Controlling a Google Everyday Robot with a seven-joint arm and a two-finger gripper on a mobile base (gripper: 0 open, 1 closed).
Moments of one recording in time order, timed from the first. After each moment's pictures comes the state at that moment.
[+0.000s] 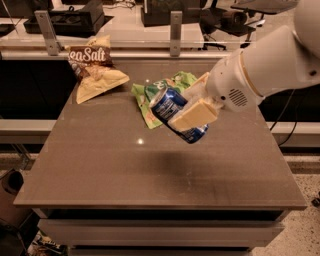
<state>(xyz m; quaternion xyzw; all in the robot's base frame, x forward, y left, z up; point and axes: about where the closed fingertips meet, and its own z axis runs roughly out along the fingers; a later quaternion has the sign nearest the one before) 0.476 -0.051 0.947 -0.55 0.74 0.18 0.35</state>
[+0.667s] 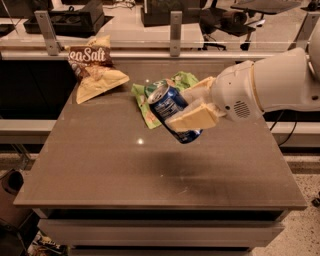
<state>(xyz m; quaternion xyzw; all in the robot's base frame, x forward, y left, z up) 0.474 -0.048 0.948 -0.53 0.71 0.22 0.42</state>
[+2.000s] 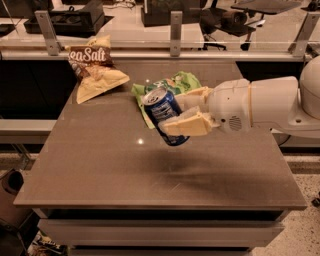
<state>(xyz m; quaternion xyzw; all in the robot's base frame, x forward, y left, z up) 0.479 -0.032 0.935 -0.51 0.65 0.29 0.48</state>
